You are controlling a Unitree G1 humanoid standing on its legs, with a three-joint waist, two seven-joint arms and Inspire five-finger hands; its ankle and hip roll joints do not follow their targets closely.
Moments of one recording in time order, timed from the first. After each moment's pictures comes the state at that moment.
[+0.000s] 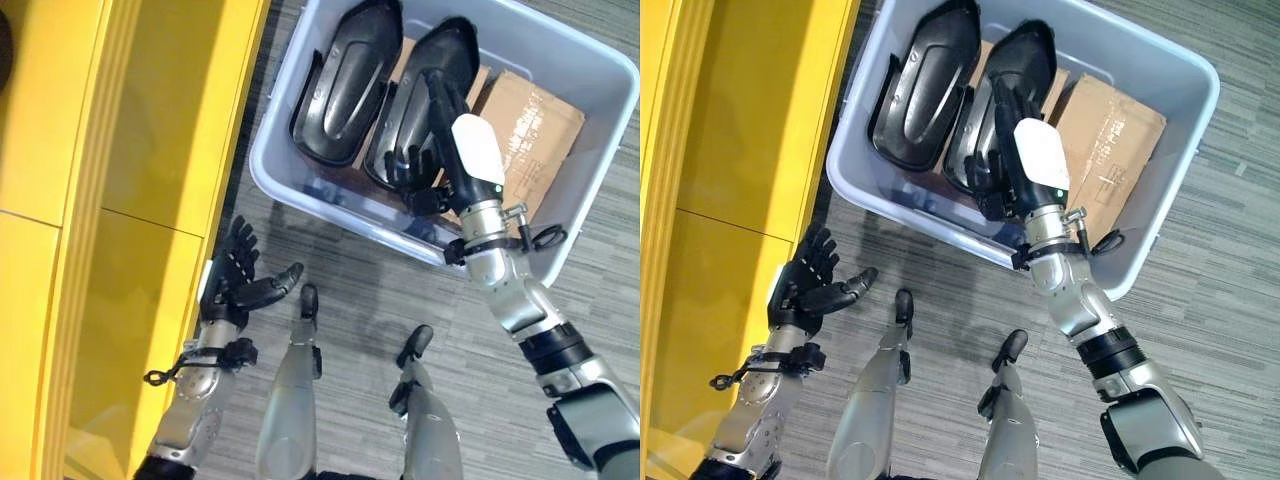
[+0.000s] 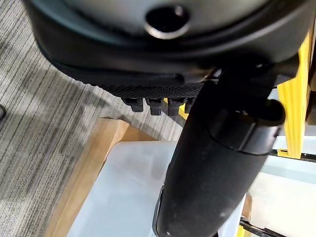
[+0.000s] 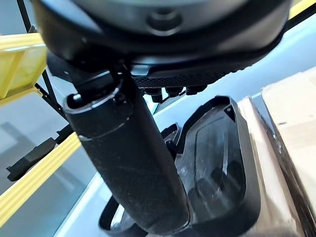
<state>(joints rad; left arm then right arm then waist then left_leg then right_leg) 0.01 0.45 -0.17 -0.05 -0.58 -0.20 0.19 -0.71 -0.56 0.34 0.22 -0.43 -0.02 -0.35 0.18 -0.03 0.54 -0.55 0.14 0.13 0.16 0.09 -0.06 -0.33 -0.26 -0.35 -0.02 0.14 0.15</state>
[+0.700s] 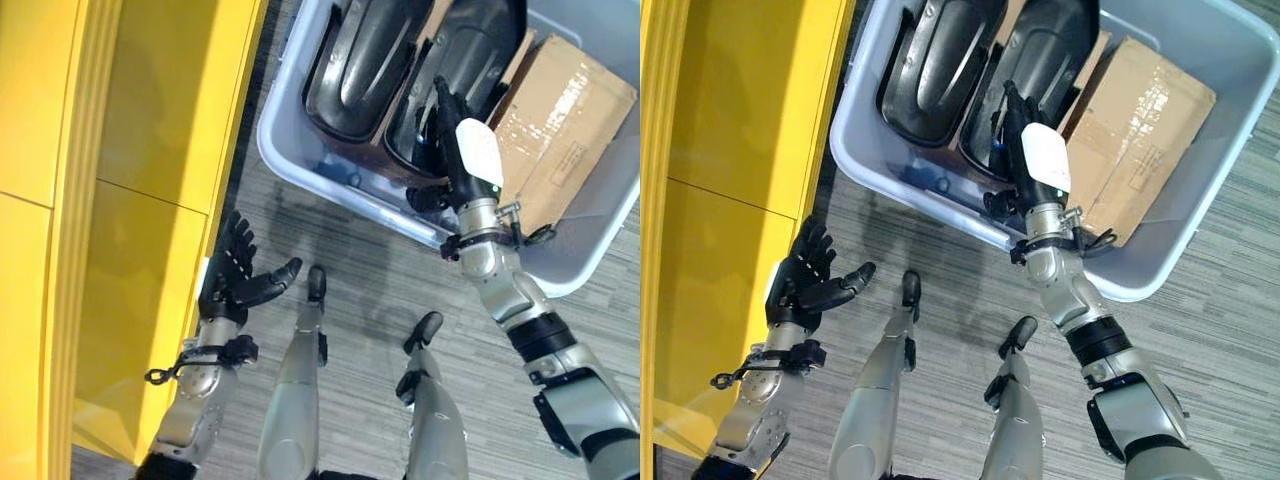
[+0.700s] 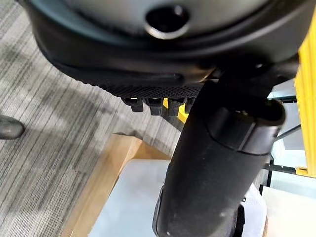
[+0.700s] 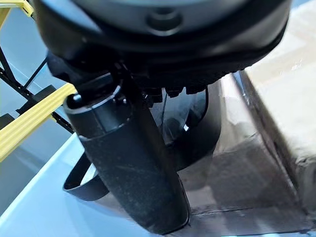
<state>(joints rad) 0.00 0.45 -0.18 -0.05 -0.58 -0.23 0.23 -0.75 -0.48 0.34 0.37 -0.42 0.01 -0.38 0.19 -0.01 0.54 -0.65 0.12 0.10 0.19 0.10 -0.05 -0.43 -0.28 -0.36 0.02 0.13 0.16</state>
